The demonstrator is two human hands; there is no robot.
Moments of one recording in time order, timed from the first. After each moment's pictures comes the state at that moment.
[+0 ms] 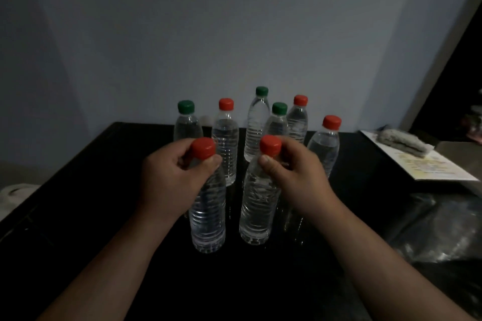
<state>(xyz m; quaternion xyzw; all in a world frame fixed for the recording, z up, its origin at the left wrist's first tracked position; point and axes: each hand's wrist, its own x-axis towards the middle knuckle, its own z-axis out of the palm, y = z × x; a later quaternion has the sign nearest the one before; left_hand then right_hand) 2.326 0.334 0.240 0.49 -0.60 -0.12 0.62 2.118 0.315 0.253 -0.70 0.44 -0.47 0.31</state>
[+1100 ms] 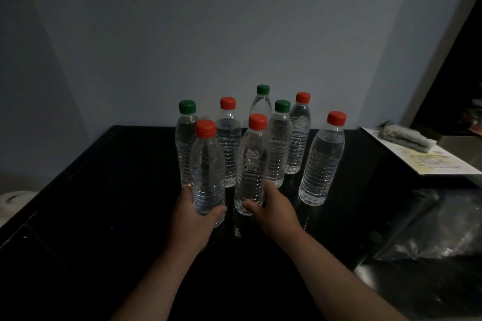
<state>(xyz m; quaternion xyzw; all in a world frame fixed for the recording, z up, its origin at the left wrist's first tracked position) 2.322 0.308 0.123 0.62 -0.50 -0.27 0.54 2.145 0.269 0.125 -0.68 0.58 -0.36 0.28</state>
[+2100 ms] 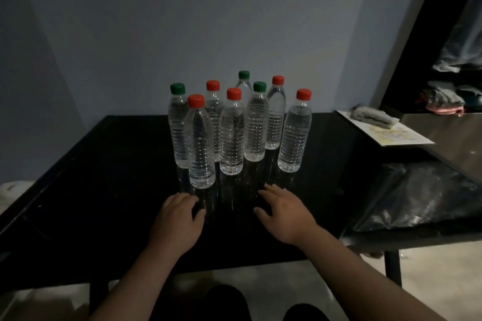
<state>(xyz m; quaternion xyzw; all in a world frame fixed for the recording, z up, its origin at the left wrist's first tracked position) 2.335 0.381 0.105 0.68 -0.68 -0.11 0.25 2.087 0.357 0.108 -0.79 0.59 -0.14 0.08</state>
